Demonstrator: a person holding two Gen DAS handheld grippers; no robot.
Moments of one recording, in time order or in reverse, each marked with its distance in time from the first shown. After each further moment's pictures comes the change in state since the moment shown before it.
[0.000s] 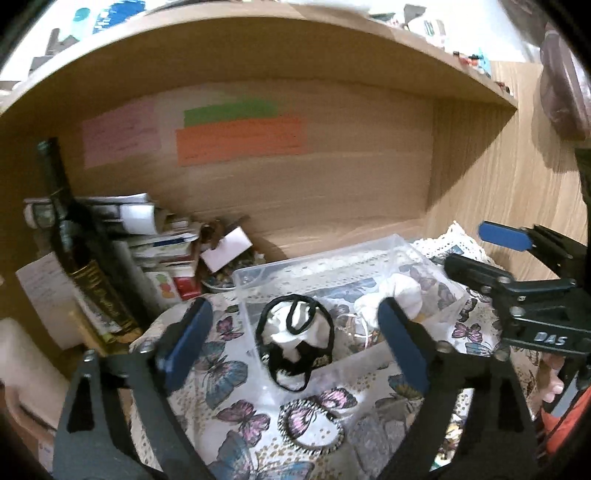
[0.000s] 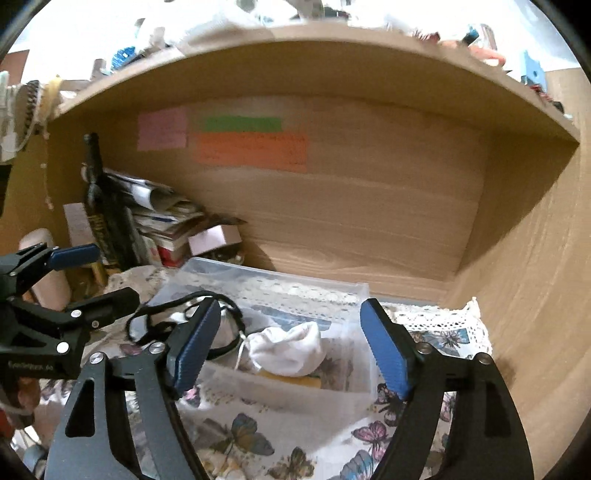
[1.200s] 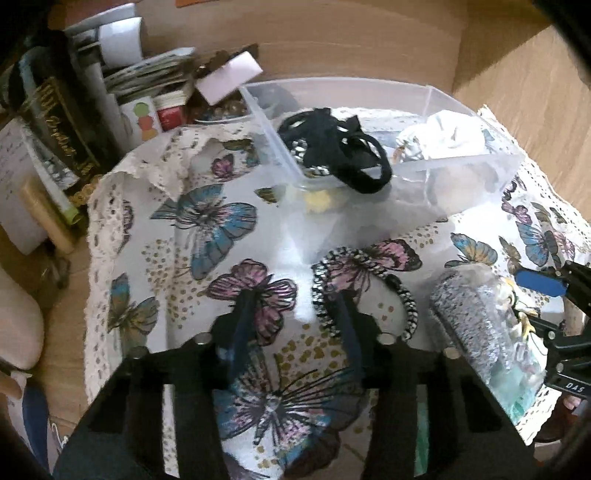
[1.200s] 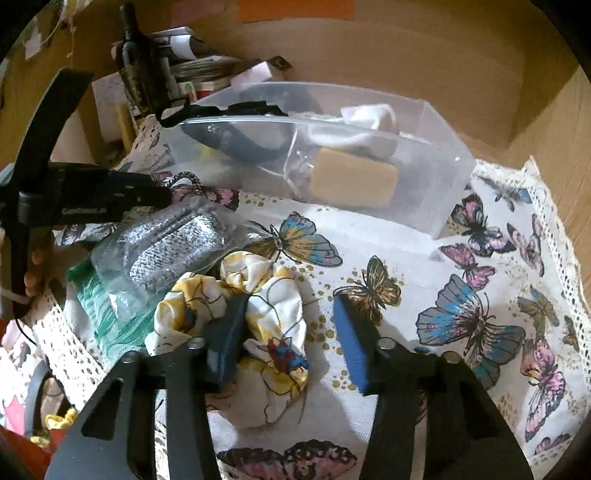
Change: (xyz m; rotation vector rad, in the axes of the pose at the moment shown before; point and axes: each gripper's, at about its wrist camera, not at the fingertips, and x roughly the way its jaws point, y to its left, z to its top) left arm 0.068 0.021 -0.096 0.001 0.426 -0.030; right arm 0.017 0.027 -0.132 -0.015 0.372 0.147
